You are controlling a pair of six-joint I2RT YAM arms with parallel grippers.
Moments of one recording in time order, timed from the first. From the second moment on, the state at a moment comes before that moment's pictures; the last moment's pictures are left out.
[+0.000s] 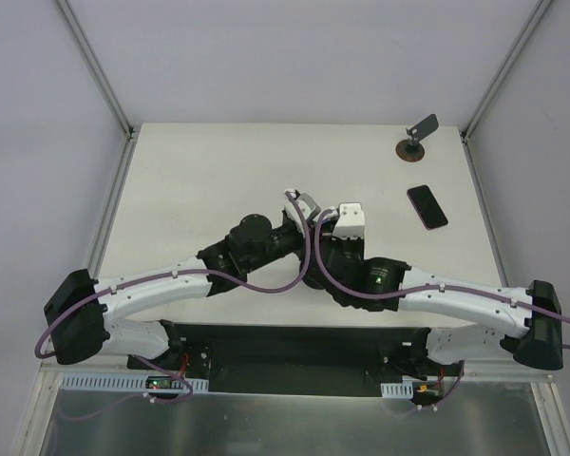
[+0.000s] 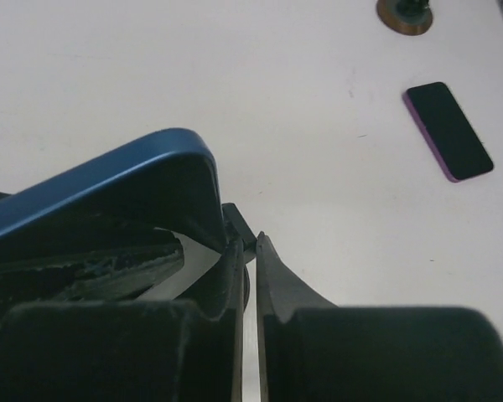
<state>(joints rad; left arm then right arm) -1.00 1.26 0.83 0.30 -0.03 -0.08 1.27 1.19 0.98 -0.61 1.11 0.67</state>
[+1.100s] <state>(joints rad) -0.29 1.47 1.04 0.25 -0.09 0.11 1.00 0.60 0.62 -0.45 0.38 0.44</state>
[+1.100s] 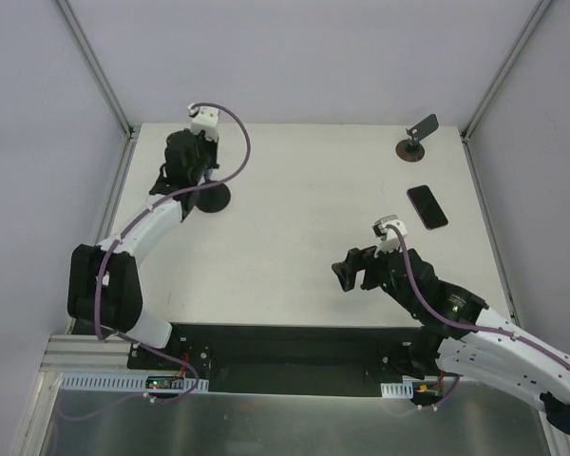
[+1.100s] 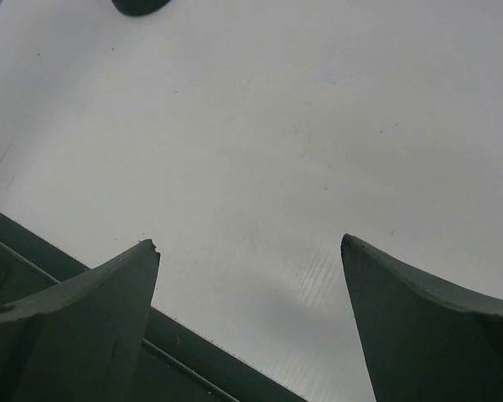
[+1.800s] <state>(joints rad) 0.20 2.08 1.76 0.20 0.44 0.26 0.60 0.80 0.57 -0.28 0.03 0.40</state>
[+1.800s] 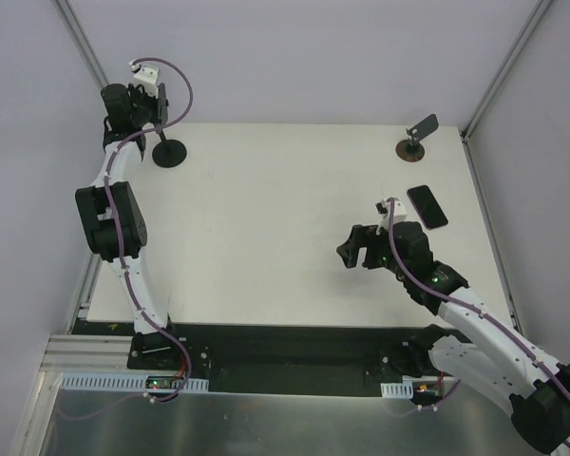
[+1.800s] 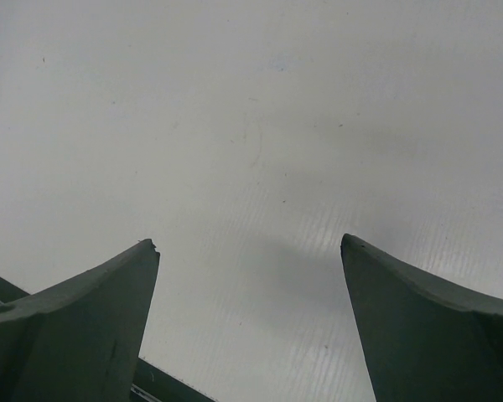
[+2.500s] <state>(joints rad) 0.28 2.10 1.66 0.32 0.54 -0.14 0.55 0.89 0.63 -0.29 -0.08 0.42</state>
